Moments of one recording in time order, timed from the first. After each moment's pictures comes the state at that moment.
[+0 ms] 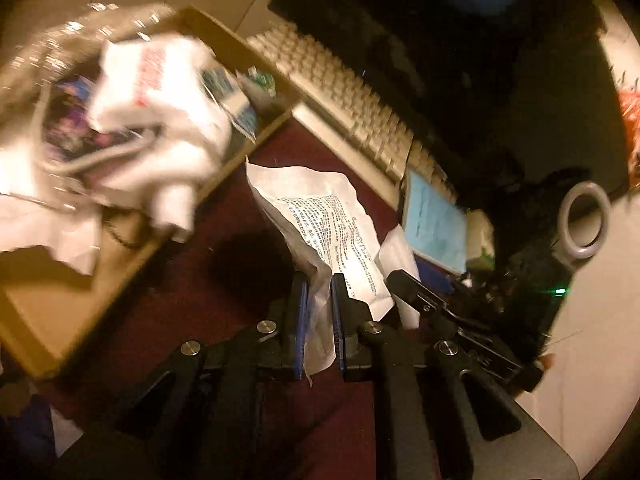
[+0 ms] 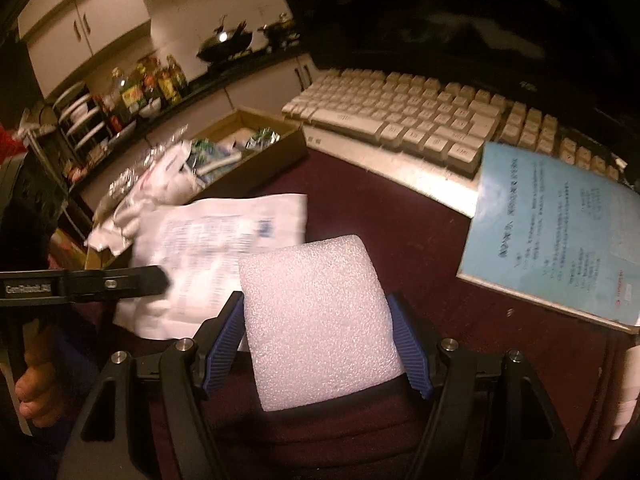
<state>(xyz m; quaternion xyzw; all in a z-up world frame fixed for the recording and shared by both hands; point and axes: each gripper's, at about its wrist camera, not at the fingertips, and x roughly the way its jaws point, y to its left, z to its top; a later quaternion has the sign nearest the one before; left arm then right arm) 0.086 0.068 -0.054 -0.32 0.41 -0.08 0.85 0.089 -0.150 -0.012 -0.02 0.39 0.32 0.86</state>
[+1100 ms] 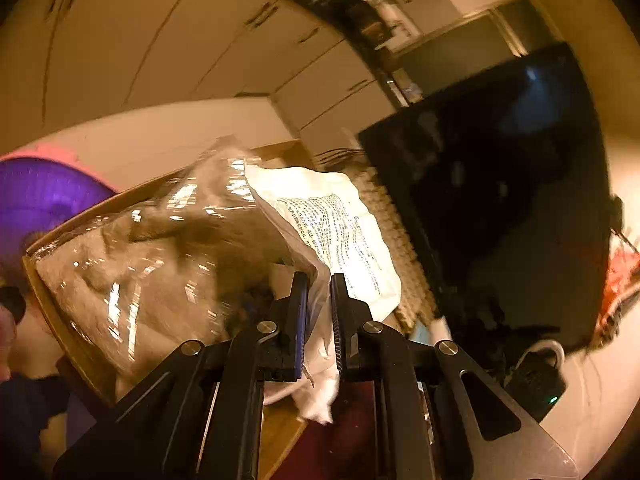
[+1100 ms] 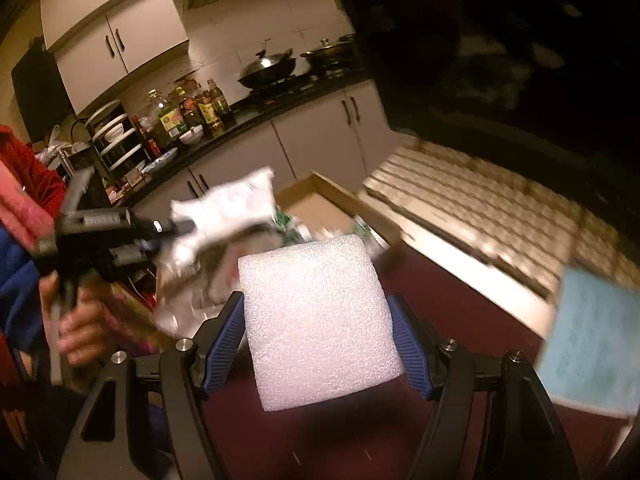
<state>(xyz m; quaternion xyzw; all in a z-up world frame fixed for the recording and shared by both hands) 0.108 0.256 -0.014 -0.46 0.34 0.01 0.82 0.119 -0.032 0.061 -0.01 0.37 0.38 0.85</state>
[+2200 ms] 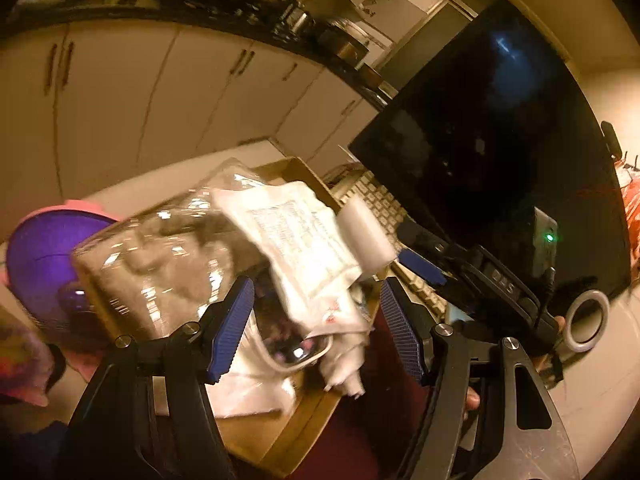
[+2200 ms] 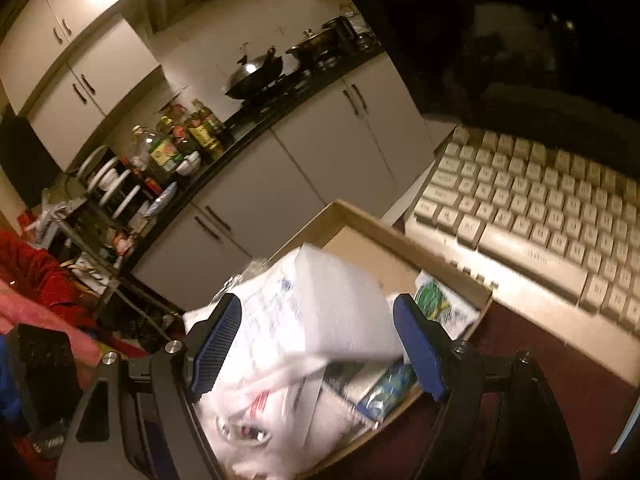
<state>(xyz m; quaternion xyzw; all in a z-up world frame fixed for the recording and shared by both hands) 0.069 0.208 0.002 -0.33 0.29 0.05 0.89 0.177 0.019 0.044 0.08 0.41 0.40 0.82</state>
